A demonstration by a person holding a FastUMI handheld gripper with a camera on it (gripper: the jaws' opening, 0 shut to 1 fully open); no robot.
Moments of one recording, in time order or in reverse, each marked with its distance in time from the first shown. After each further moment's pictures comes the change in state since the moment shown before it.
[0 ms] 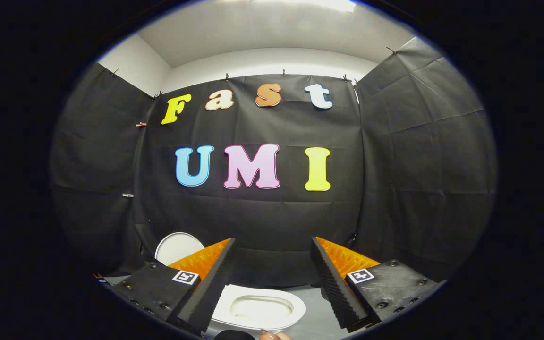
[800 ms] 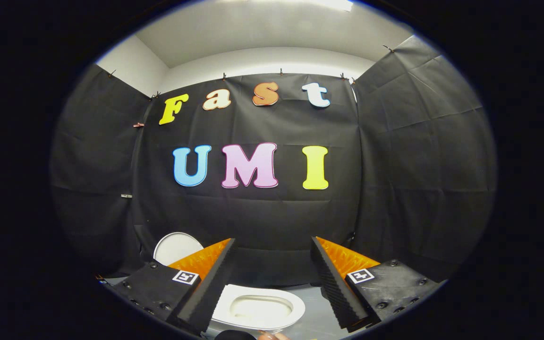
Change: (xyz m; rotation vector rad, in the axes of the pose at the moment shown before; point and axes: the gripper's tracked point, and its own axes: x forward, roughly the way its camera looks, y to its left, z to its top) arm 0.001 -0.004 -0.003 0.011 0.010 -0.008
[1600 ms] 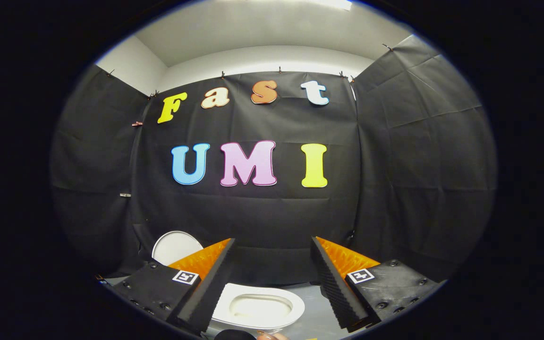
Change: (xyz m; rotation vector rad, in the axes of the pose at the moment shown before) arm 0.002 -0.004 -0.004 -0.001 0.013 -0.010
